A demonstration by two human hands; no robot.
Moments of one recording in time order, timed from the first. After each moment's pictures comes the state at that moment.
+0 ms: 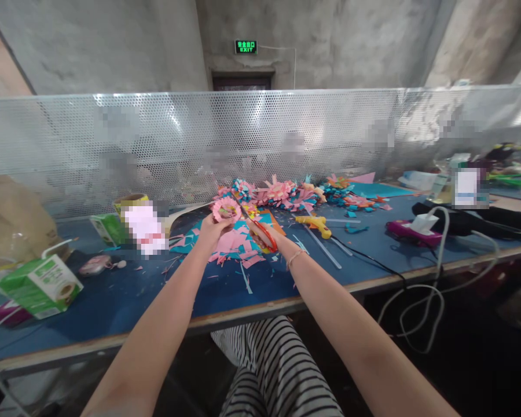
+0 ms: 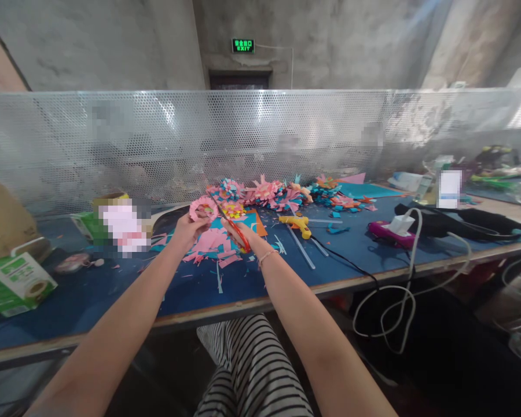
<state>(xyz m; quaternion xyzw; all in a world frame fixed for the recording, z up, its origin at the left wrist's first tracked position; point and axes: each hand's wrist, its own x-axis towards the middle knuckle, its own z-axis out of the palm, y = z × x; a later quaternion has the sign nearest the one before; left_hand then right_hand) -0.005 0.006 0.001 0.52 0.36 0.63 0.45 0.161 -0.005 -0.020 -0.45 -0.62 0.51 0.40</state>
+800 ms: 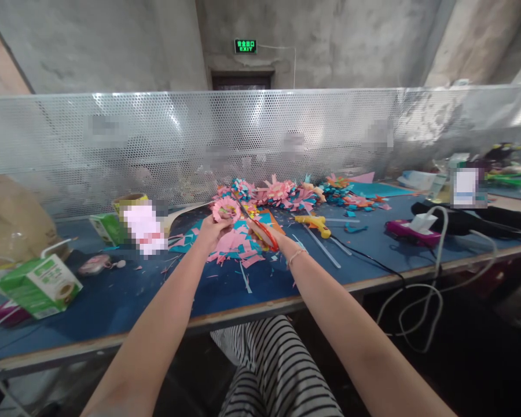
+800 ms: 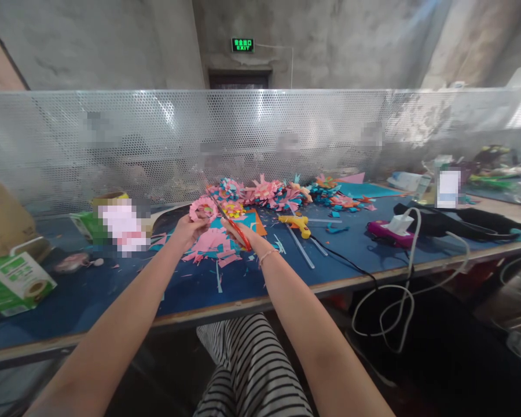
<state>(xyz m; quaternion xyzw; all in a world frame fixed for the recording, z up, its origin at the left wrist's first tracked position) -0.006 0.005 0.001 0.52 0.36 0.61 0.48 0.164 -0.002 -0.021 -0.45 -0.60 0.52 0.40</state>
